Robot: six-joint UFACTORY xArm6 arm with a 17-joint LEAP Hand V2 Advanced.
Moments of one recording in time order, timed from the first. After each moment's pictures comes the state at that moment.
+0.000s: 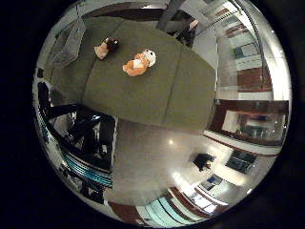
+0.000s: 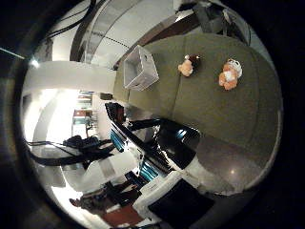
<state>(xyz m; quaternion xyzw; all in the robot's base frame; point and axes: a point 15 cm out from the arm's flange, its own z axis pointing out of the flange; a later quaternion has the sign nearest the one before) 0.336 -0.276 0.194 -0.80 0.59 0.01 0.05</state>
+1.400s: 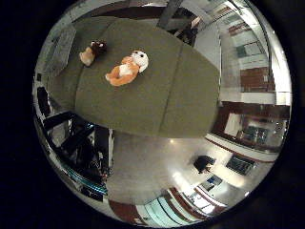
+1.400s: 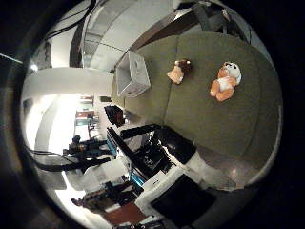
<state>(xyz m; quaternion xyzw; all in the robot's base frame) 0.443 -0.340 0.131 -0.81 0.59 0.02 0.03</state>
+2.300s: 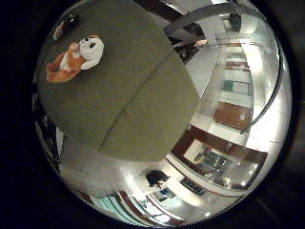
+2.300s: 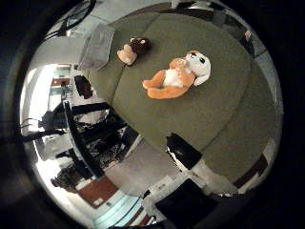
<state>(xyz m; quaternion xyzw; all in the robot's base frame) 0.556 -0.405 0.033 -0.90 0.42 -0.09 -0.11</state>
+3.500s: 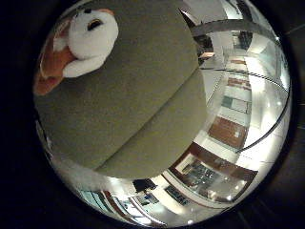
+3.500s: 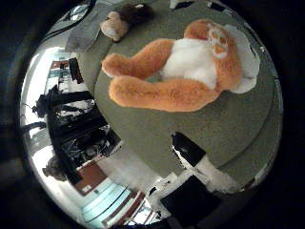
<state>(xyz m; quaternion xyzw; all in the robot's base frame) 0.539 -0.376 -0.094 -0.92 0.37 -0.06 -0.14</state>
